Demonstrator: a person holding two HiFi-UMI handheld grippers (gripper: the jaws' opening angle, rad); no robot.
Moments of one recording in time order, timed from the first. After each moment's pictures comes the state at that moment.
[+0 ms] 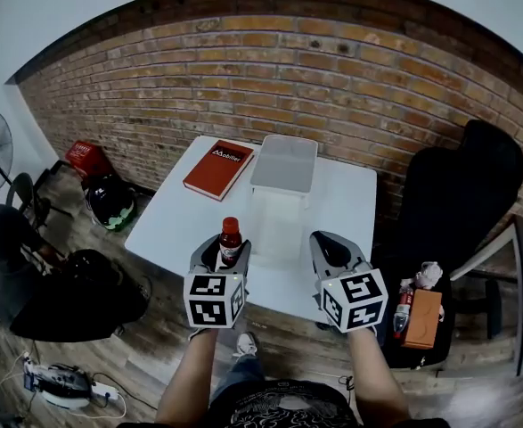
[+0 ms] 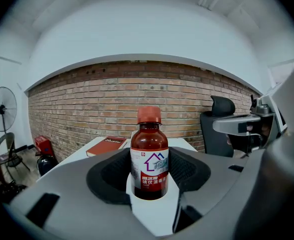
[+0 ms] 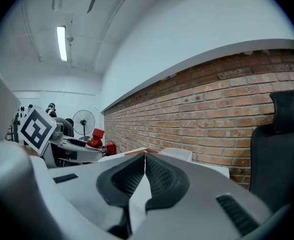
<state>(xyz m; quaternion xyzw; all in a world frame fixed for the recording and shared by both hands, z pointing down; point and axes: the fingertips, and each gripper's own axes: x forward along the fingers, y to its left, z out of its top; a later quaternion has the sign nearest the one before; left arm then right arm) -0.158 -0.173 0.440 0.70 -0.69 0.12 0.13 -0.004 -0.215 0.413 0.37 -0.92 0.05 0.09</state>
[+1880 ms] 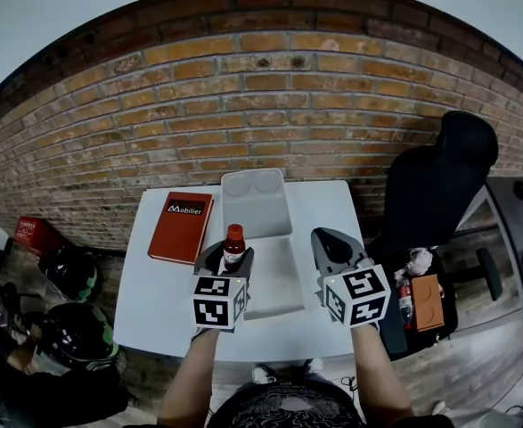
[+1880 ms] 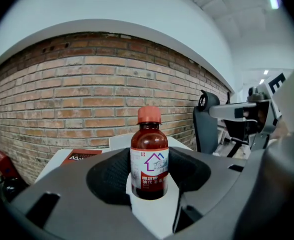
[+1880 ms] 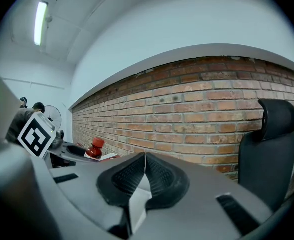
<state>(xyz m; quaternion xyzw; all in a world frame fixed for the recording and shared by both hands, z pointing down) -0.172 -0.350 0.458 0.82 -0.54 0.17 0.13 -0.015 -0.347 0.400 0.52 -0.85 0.06 0.09</state>
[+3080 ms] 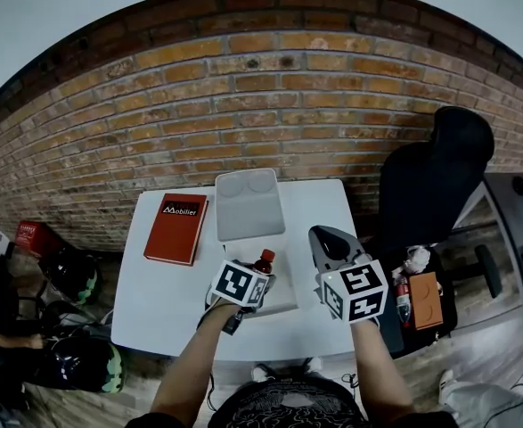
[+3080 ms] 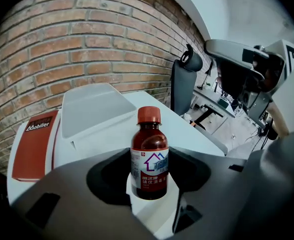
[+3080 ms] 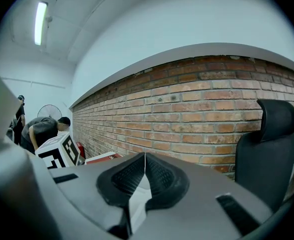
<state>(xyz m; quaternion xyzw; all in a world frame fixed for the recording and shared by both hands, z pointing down) -0.100 -0.324 0.568 0.82 -0.35 0.37 0.27 -0.001 -0.348 0.402 0.51 -0.85 0.06 0.10</state>
